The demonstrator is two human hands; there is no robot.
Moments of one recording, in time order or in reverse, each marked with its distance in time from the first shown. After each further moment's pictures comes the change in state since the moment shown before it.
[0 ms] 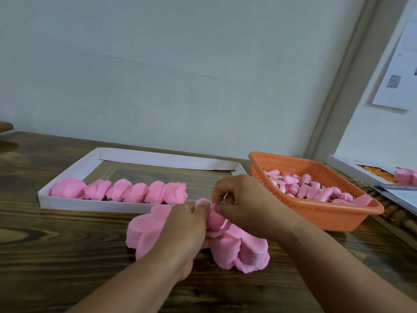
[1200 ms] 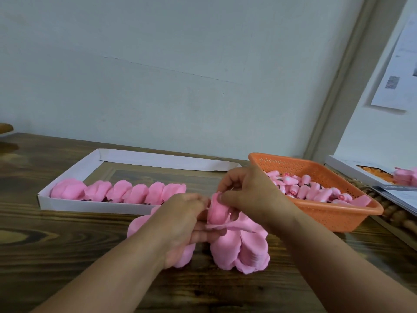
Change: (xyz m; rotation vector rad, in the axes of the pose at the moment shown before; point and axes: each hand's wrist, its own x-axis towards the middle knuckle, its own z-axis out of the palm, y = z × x) left_hand -0.001 0.019 -0.017 -0.005 -0.260 -0.008; right_hand 0.005 0.008 -0.003 0.367 0.106 0.200
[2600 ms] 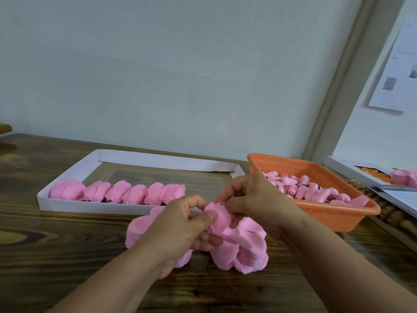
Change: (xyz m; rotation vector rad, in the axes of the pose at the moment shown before) left_hand -0.002 -0.017 -0.007 0.114 -0.040 0.183; right_hand -0.006 0.011 -0.004 0.222 -0.131 0.049
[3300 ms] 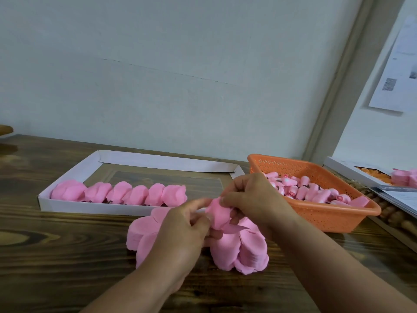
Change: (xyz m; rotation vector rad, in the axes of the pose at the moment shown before) left_hand -0.003 -0.013 0.015 0.003 0.189 0.113; right_hand 0.006 0.002 0.009 0.018 0.185 0.049
